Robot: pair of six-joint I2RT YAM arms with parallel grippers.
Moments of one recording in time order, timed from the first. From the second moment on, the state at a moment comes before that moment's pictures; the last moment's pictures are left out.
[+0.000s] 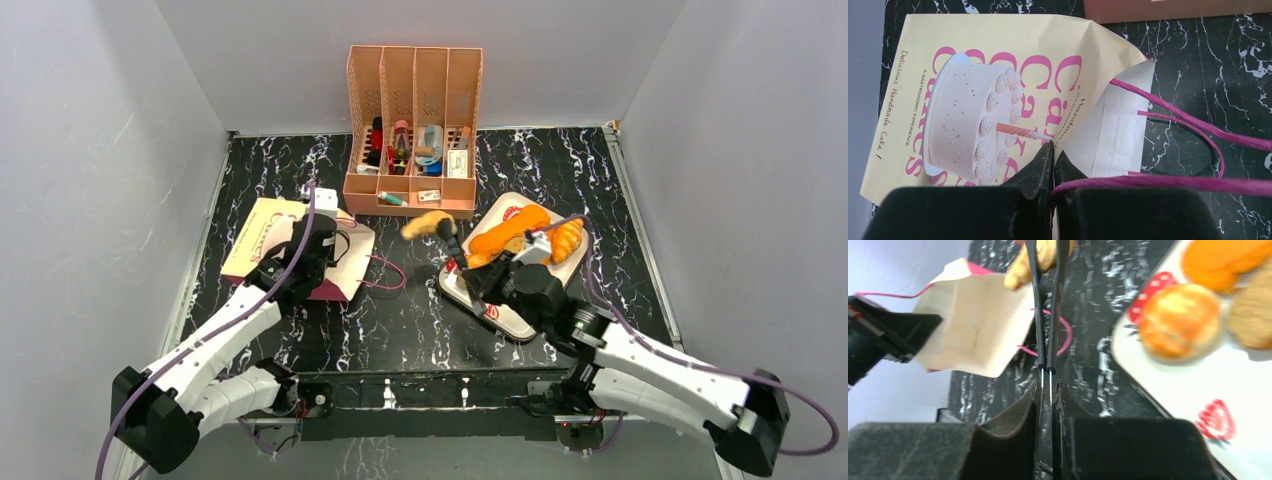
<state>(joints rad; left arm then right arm) -0.55 1.02 0.77 -0.44 -0.55 -0.14 0.90 0.82 0.51 -0.02 0.30 0.97</state>
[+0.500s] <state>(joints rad) -0.55 0.94 0.78 -0.46 -0.51 -0.13 0.90 0.32 0.69 -0.84 0.53 1.08</state>
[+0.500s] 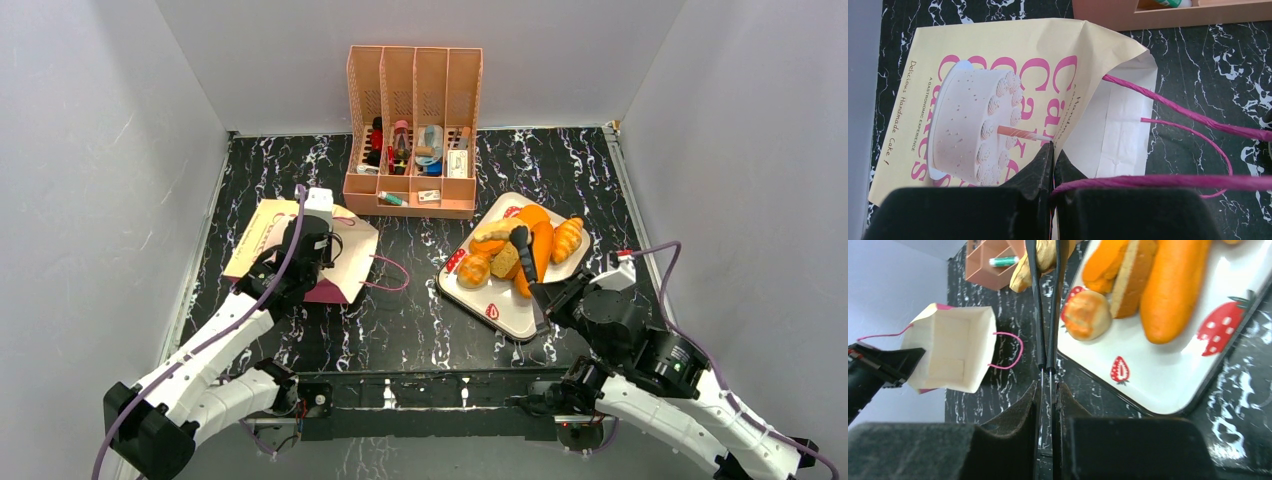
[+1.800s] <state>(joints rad) -0.55 0.94 0.81 -0.50 -0.43 -0.13 0.87 0.28 0.81 -1.24 0.30 1.23</state>
